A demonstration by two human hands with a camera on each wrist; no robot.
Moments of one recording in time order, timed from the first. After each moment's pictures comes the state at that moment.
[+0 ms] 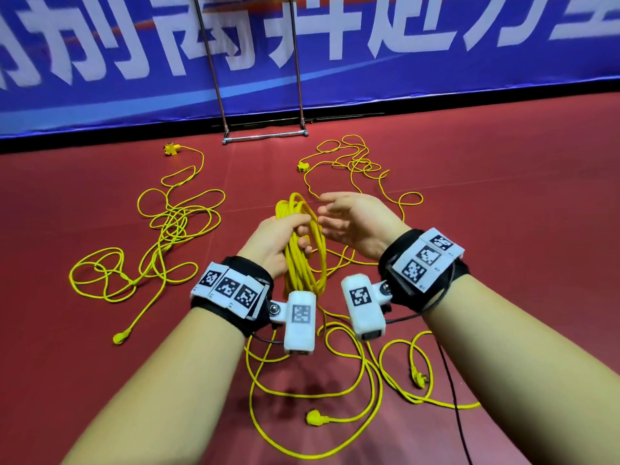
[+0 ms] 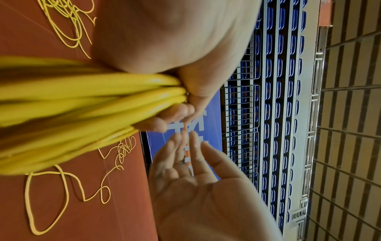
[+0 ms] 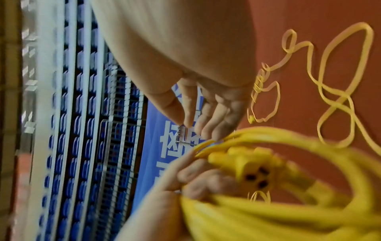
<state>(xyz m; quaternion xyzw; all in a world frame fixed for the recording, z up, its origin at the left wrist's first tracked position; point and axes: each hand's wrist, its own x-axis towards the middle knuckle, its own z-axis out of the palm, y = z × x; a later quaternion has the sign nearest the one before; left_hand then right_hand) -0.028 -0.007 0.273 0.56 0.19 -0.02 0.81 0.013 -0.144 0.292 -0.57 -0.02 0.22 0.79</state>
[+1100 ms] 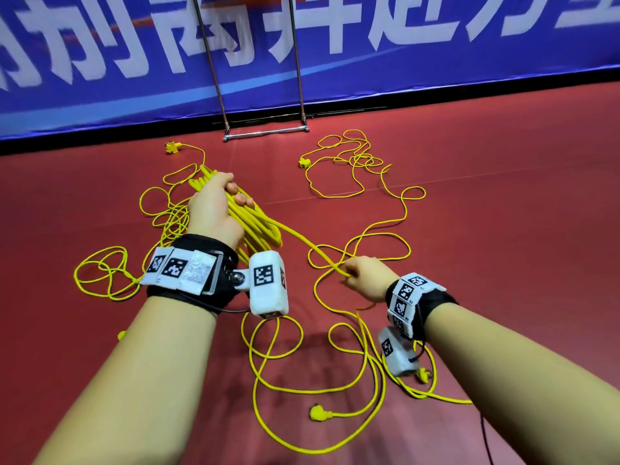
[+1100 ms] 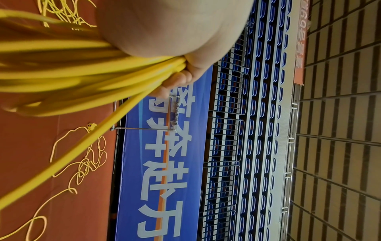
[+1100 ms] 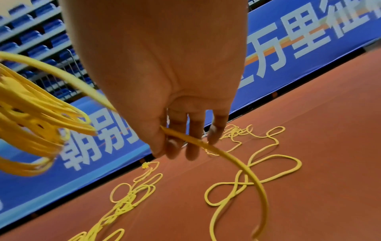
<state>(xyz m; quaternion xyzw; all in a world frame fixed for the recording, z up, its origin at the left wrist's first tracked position) -0.033 0.048 0.318 0.39 0.23 0.23 0.86 0.021 -0.182 0.169 -0.93 -0.23 0.14 0.24</state>
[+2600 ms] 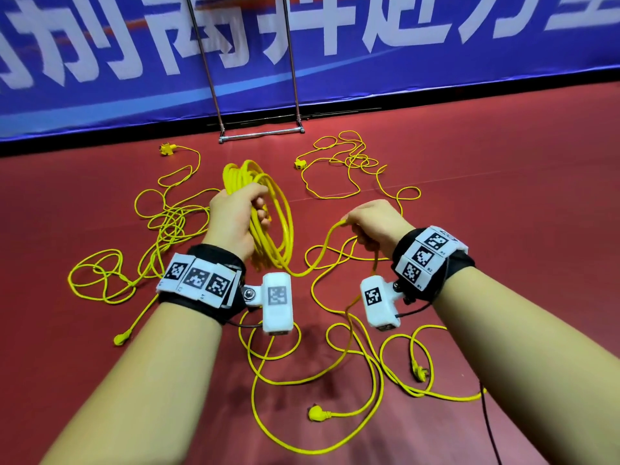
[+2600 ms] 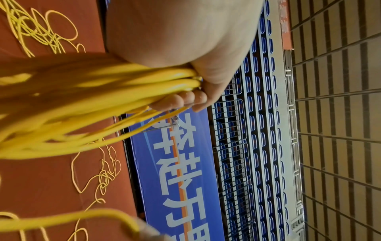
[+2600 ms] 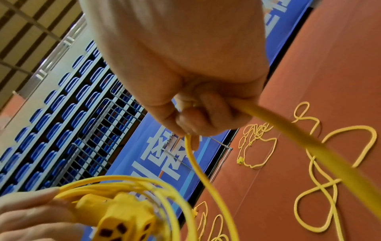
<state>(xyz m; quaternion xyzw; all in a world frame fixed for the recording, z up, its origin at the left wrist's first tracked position) -0.033 0.027 0.302 0.55 0.20 0.19 0.79 0.031 -0.173 0.266 -0.79 -0.01 0.13 0.59</state>
